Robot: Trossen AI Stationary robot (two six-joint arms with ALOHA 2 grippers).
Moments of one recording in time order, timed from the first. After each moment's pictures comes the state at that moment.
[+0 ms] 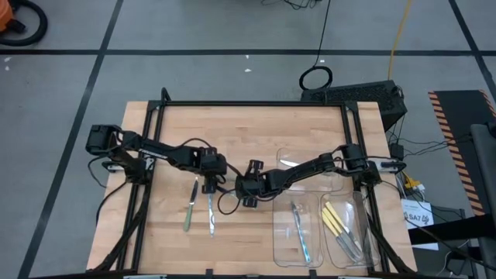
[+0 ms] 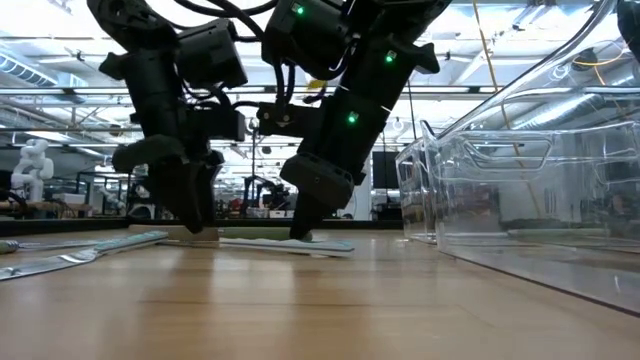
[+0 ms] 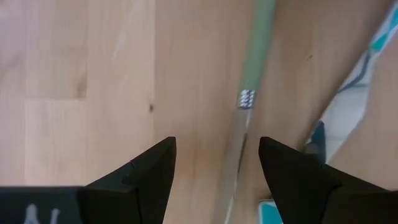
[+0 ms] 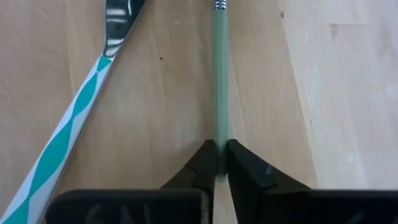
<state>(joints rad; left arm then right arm) 0.00 1.56 0.77 -0.39 -0.08 0.04 0.17 2.13 1.42 -0.44 0.37 0.20</state>
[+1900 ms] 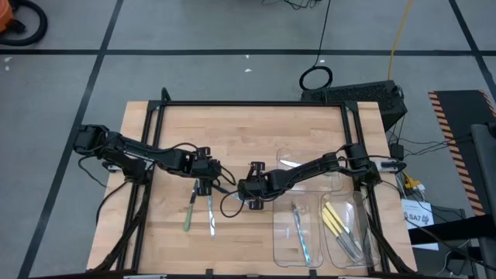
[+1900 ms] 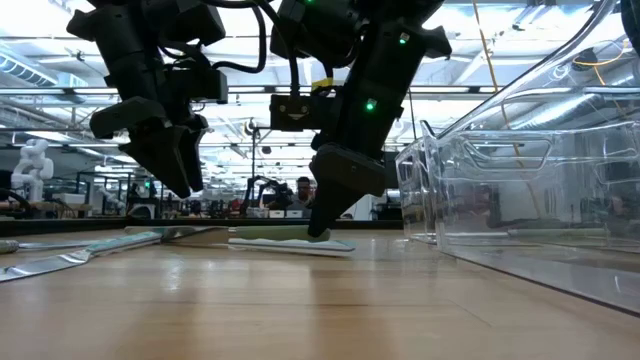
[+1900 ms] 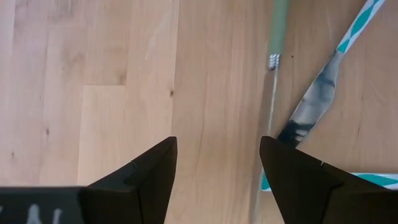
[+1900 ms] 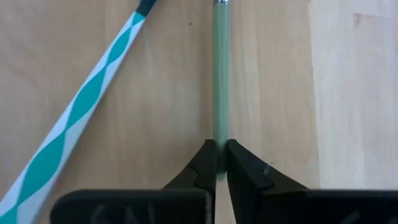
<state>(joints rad) -0.11 1.42 0.79 -0.54 -0.24 -0.07 0.18 2.08 1.42 -0.52 0.34 0.12</state>
